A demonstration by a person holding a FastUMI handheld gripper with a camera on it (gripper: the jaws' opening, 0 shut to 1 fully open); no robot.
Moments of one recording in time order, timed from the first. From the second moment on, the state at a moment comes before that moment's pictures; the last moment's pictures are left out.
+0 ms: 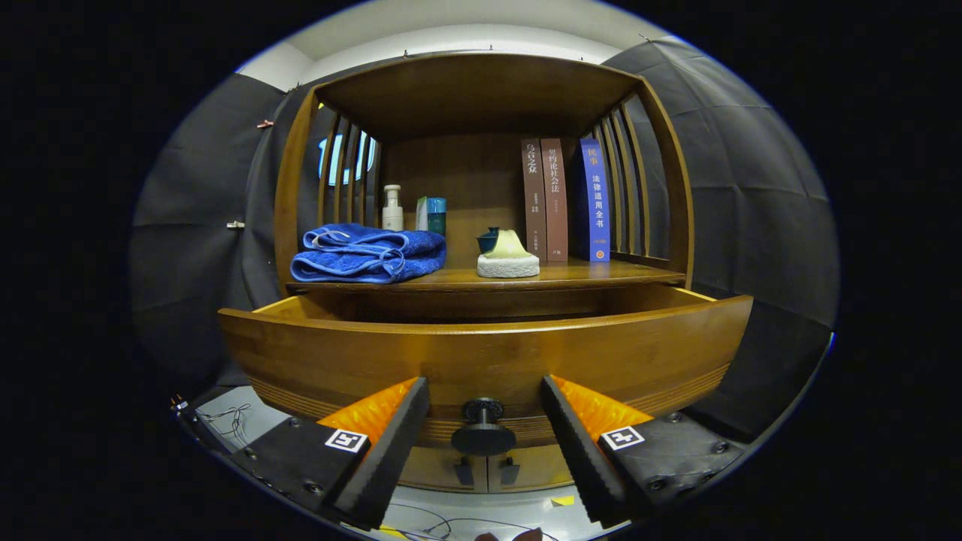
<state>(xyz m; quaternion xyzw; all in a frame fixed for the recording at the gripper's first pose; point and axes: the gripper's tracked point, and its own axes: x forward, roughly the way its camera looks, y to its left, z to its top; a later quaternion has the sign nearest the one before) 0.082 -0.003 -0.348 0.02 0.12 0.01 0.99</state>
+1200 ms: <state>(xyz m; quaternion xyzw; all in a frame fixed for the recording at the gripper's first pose) 0.174 0.007 -0.370 0.01 0.16 0.01 0.99</state>
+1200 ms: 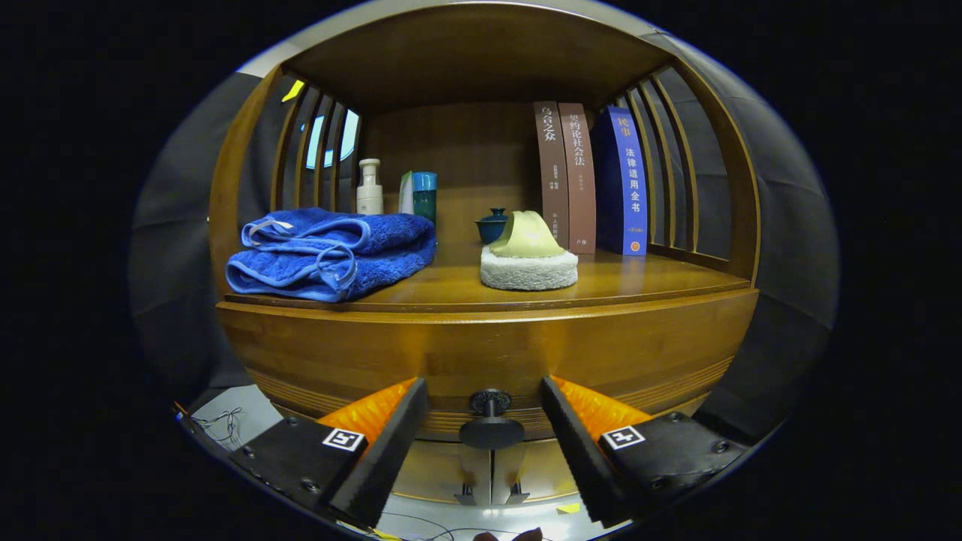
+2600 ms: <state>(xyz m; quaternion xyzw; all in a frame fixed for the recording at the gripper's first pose) 0.068 0.000 -0.076 0.00 0.06 0.02 1.00</state>
